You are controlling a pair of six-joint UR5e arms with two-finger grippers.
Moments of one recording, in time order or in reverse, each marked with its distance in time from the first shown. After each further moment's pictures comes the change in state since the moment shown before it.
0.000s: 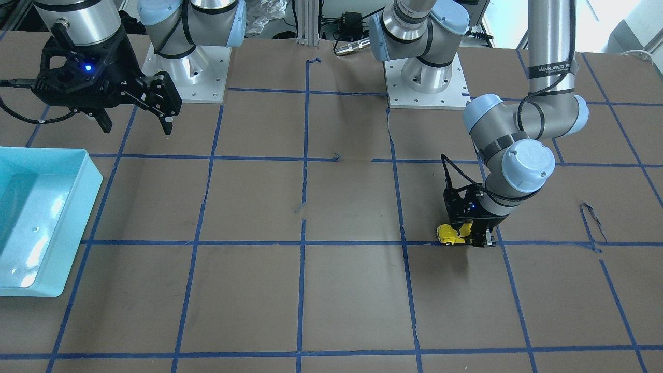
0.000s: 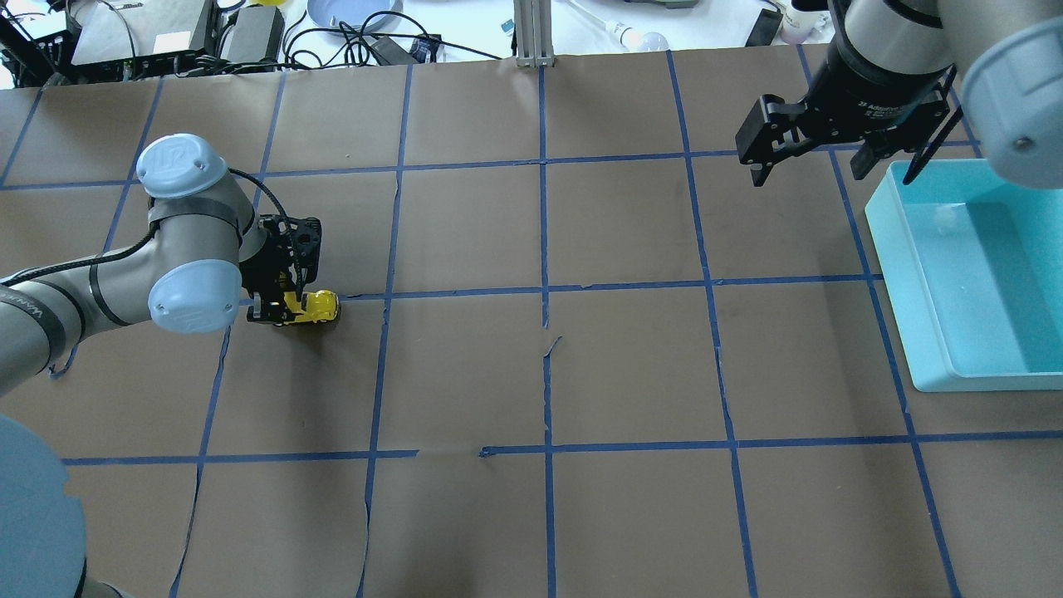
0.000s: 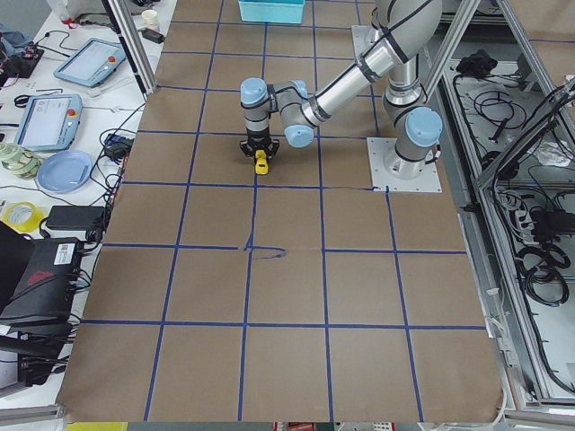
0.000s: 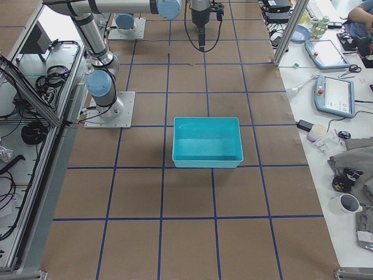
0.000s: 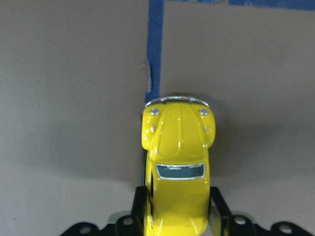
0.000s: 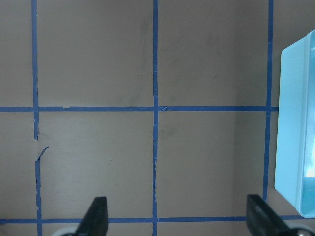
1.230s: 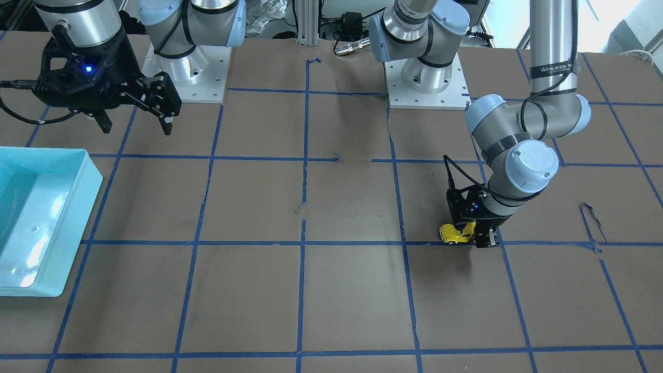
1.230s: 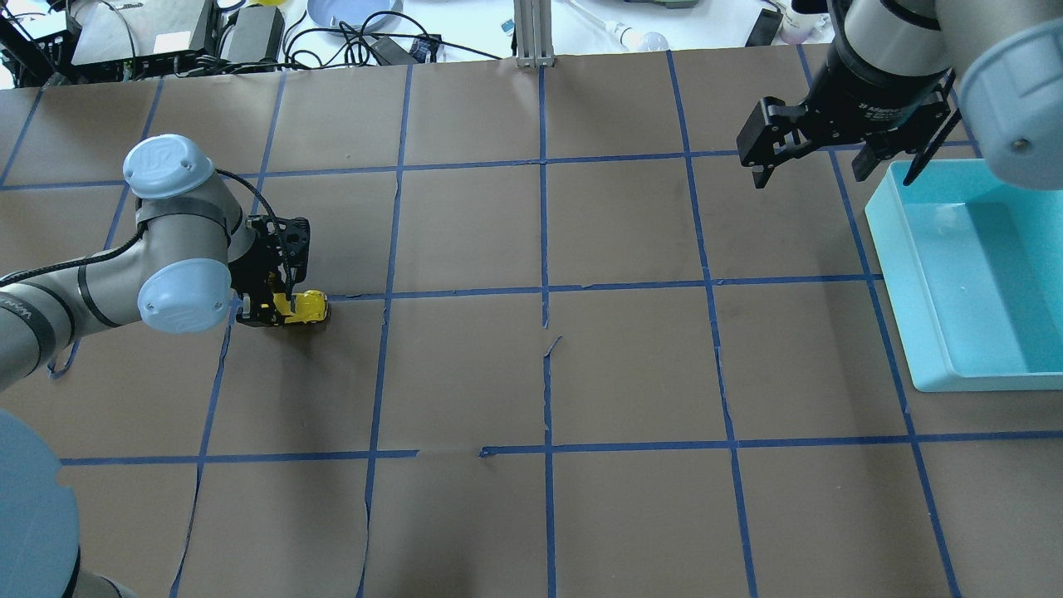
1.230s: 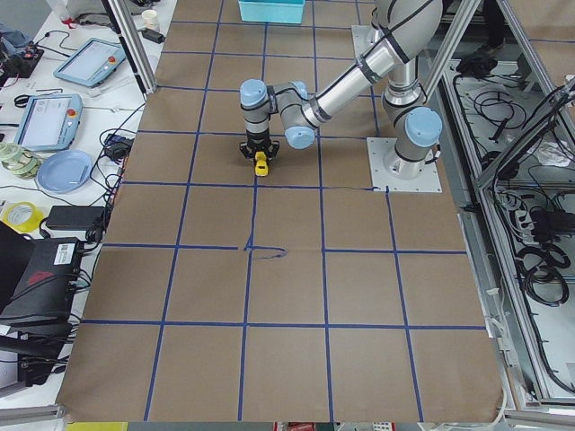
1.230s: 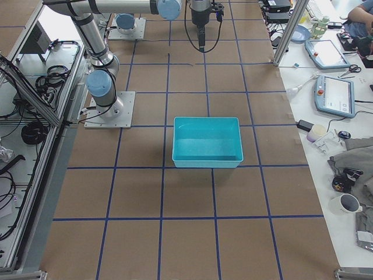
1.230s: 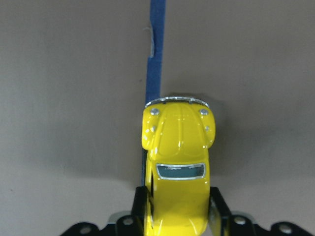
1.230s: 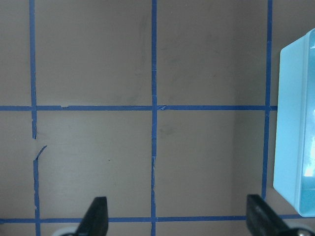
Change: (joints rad) left arm 0.006 0.011 -0.001 0.000 0.002 -0.008; right arm 0.000 0.001 0.003 0.000 -0.004 -0.001
